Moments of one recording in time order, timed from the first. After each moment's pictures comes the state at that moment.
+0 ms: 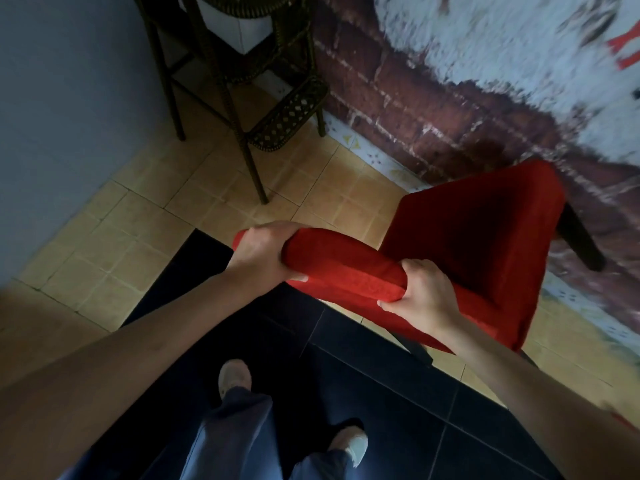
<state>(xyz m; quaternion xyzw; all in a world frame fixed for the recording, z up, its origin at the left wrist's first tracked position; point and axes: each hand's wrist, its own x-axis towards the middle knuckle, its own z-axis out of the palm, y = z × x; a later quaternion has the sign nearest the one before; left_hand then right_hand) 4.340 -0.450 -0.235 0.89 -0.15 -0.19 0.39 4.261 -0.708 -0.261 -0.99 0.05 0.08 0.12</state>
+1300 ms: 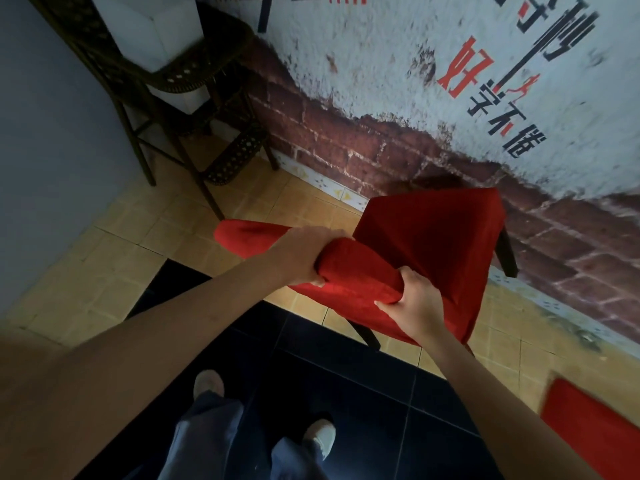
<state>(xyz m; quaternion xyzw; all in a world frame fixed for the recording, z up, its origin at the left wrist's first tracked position) 4.248 -0.621 -0.097 0.87 -0.38 -0.24 0.21 4.118 -0.832 -0.174 -0.97 0.16 -0.02 0.16</state>
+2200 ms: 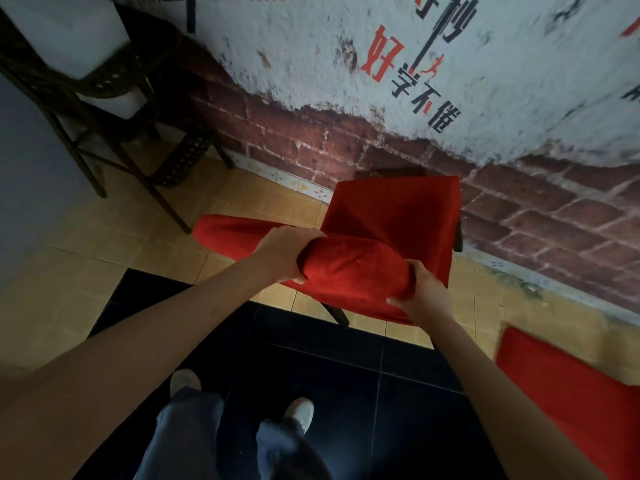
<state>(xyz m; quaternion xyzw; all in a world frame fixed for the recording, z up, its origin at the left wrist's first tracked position) 4.184 -0.690 -0.091 0.88 -0.42 -0.21 0.10 4.004 -0.921 -0.145 -0.94 0.28 0.02 0.19</state>
